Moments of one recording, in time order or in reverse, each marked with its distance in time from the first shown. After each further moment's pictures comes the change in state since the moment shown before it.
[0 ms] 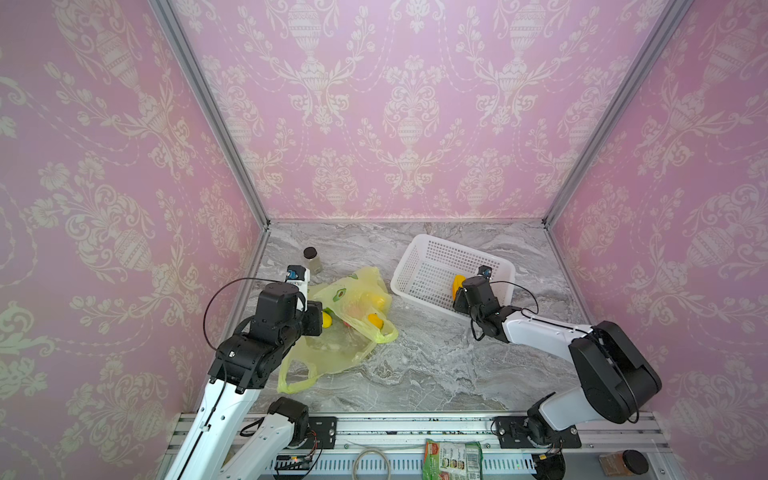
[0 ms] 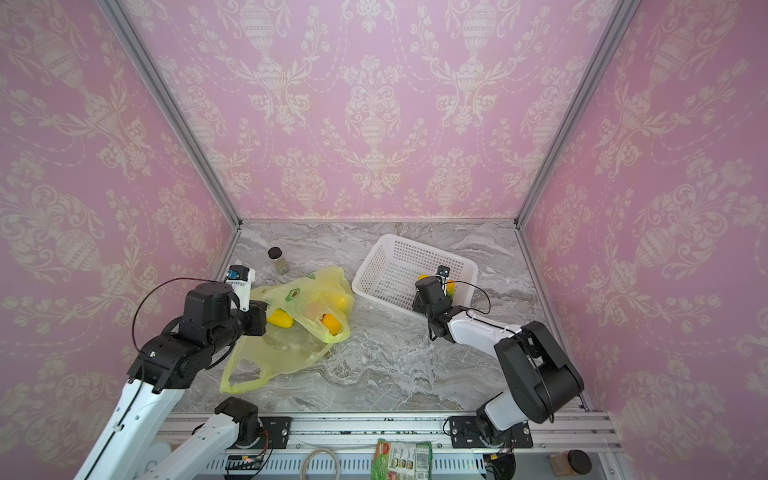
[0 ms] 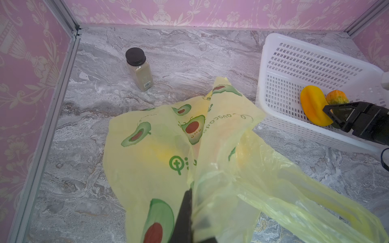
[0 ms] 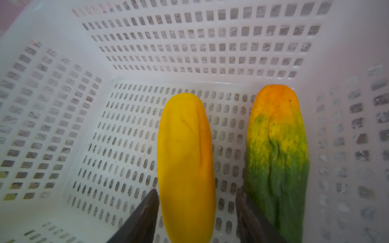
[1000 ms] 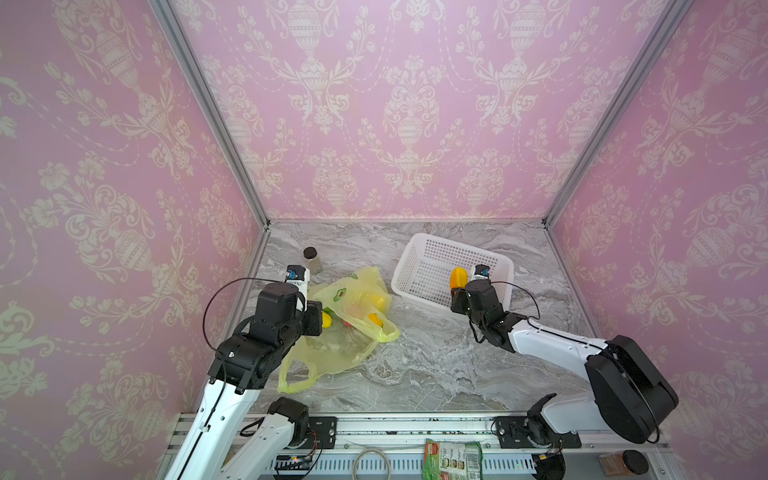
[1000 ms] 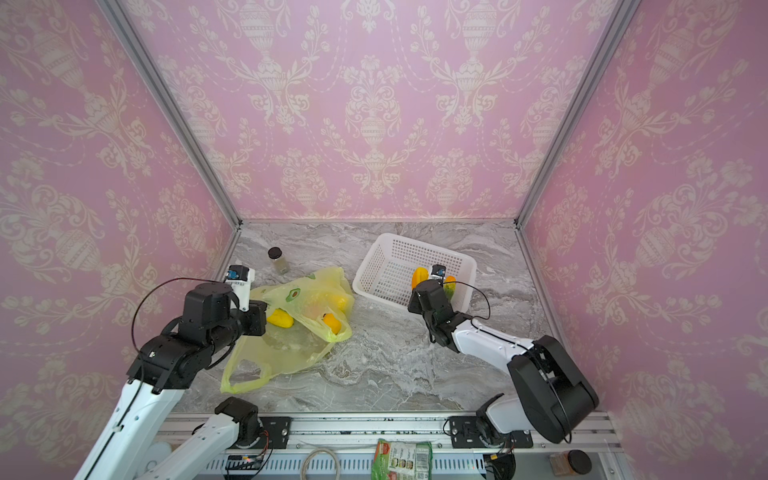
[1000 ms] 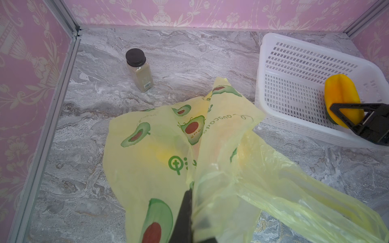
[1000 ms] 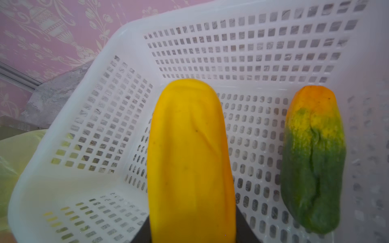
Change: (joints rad) left arm 0.000 0.000 0.001 0.000 0.000 0.000; right arm 0.039 -0.035 -0.038 0.103 -0.076 -0.002
